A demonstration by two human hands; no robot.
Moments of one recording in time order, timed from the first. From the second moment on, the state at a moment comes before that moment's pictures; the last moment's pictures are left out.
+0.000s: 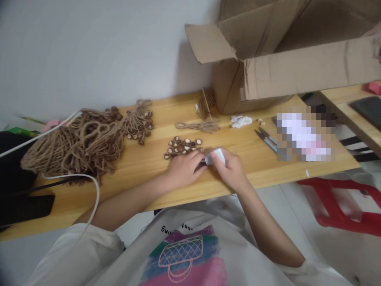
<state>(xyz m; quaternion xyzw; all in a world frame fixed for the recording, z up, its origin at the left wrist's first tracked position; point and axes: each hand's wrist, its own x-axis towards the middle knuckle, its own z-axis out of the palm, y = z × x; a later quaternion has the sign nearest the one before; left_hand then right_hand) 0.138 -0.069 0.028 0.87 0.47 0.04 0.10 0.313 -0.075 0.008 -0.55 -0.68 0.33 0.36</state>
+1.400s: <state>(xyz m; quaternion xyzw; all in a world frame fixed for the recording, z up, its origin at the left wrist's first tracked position) 0.137 -0.070 0.024 0.87 0.47 0.06 0.10 0.312 -0.076 0.009 -0.56 -0.67 0.33 0.36</state>
